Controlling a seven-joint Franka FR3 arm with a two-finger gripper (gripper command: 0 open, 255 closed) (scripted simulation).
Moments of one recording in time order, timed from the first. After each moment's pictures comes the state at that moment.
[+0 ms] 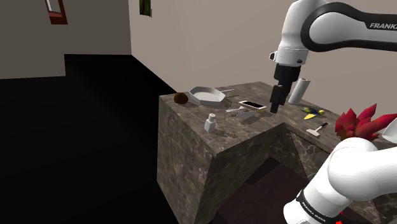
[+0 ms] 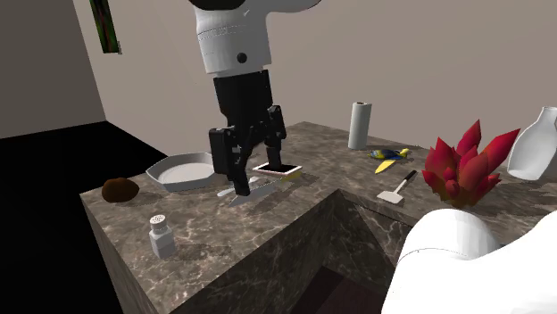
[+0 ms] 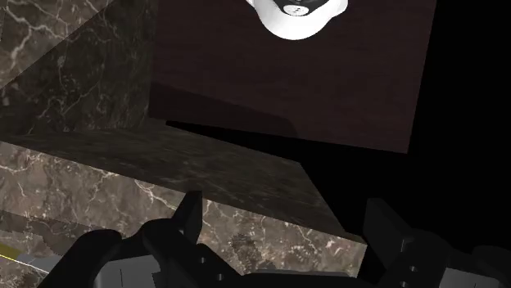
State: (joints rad) arm -0.01 -0.81 0.04 -2.45 -0.03 1.50 -0.08
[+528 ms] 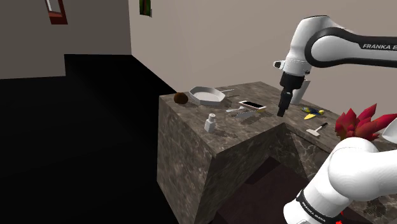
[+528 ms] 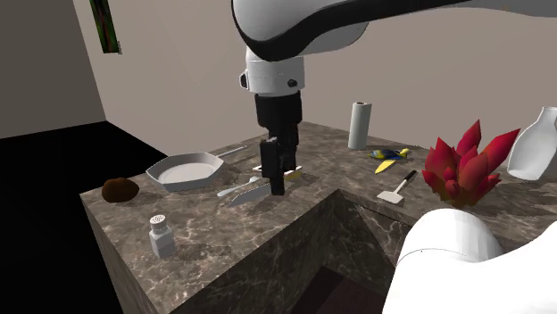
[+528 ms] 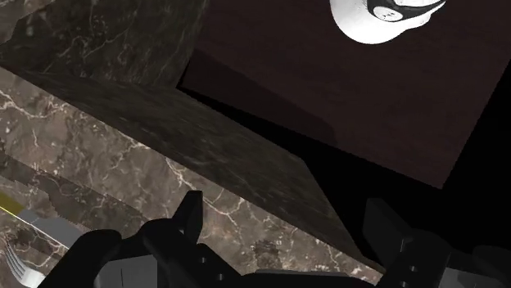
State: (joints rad) arm 0.00 -0.88 -0.15 -2.58 -0.18 1.65 -0.41
